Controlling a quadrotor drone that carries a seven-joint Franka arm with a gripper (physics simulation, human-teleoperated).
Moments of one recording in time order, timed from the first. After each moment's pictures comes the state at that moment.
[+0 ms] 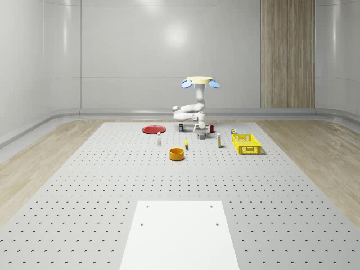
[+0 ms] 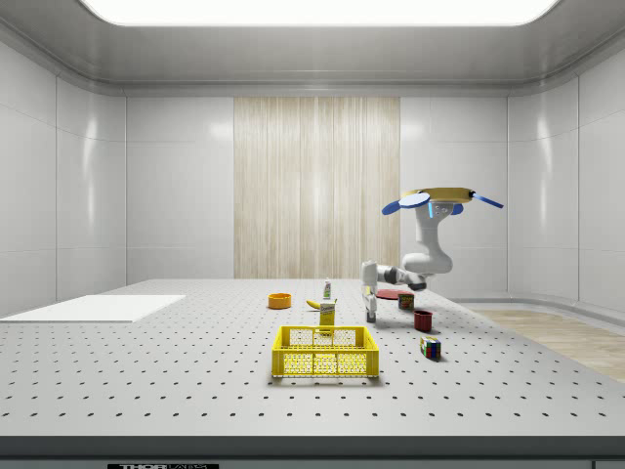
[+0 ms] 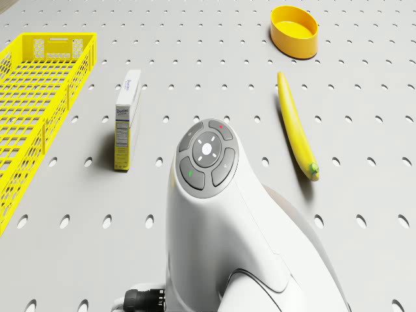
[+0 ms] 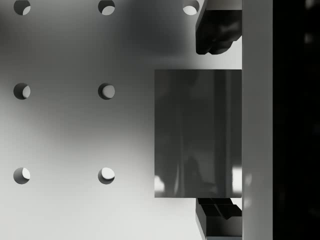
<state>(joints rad) -1.14 -1.30 1.29 -2.84 -1.92 1.39 1.64</state>
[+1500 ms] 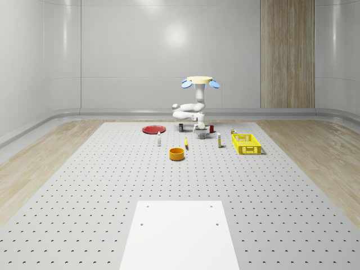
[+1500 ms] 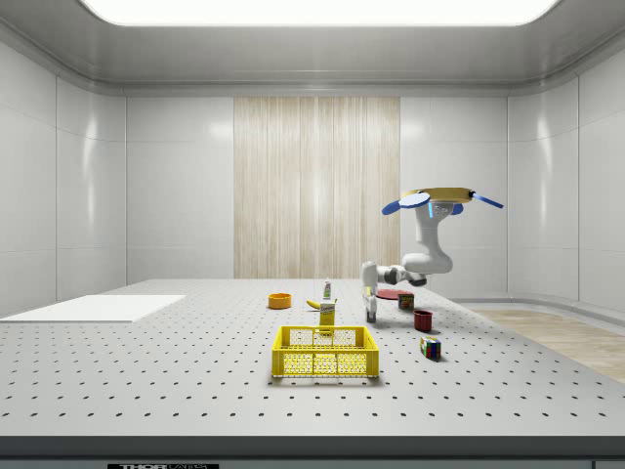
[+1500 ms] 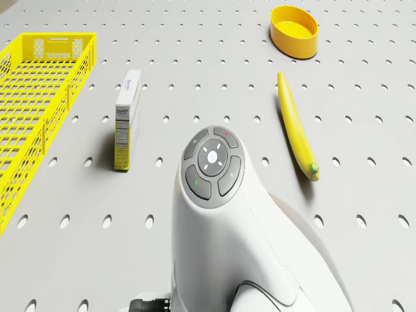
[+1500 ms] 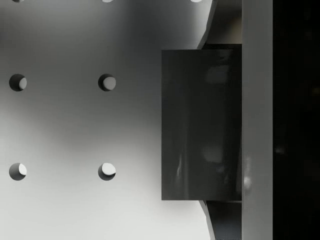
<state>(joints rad) -1.14 -1.39 1.30 -2.85 -1.88 1.47 1.64</state>
